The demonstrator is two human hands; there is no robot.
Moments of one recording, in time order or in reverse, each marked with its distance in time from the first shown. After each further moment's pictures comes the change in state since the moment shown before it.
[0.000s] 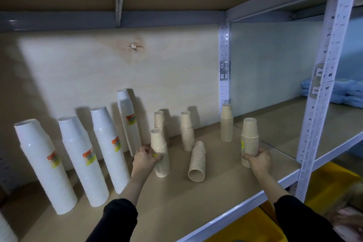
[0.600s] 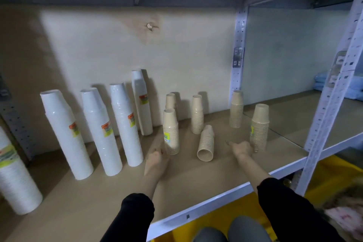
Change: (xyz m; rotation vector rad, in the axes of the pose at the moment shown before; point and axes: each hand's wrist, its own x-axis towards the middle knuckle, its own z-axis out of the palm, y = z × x) left_hand -0.040 -0.042 0.017 0.167 -0.123 -0.055; right_hand -0.053 -0.026 0.048 -0.117 -0.234 0.172
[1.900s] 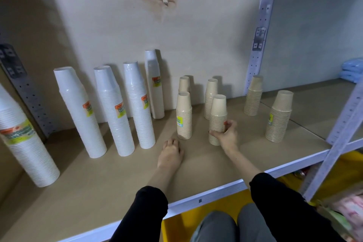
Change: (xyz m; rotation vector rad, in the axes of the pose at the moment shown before) left_hand -0.009 -0.026 0.023 0.378 0.023 0.281; right_hand -0.031 -0.003 0.071 0.169 -0.042 -0.400
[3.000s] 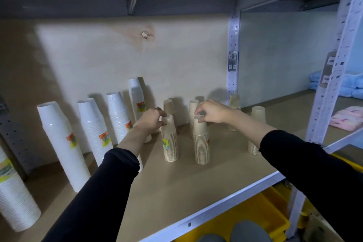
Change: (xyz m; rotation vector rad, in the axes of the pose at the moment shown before) left_hand 0.086 0.042 -0.153 0.126 0.039 0.304; right_hand 0.041 -0.151 -0.070 -0.814 -0.554 -0.582
